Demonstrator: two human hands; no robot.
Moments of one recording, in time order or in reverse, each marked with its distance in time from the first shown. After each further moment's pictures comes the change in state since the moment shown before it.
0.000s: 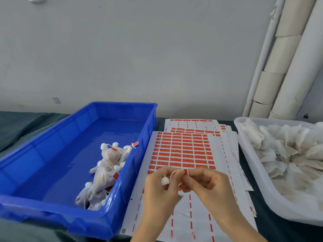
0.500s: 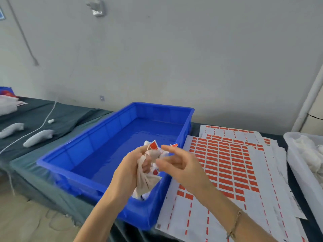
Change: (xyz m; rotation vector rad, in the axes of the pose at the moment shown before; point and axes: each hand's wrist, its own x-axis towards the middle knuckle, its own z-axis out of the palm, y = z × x) left_hand 0.018 0.014 -0.146 -0.421 -0.035 -0.171; right_hand 0.043 -0.025 0.119 0.017 -0.500 -0.035
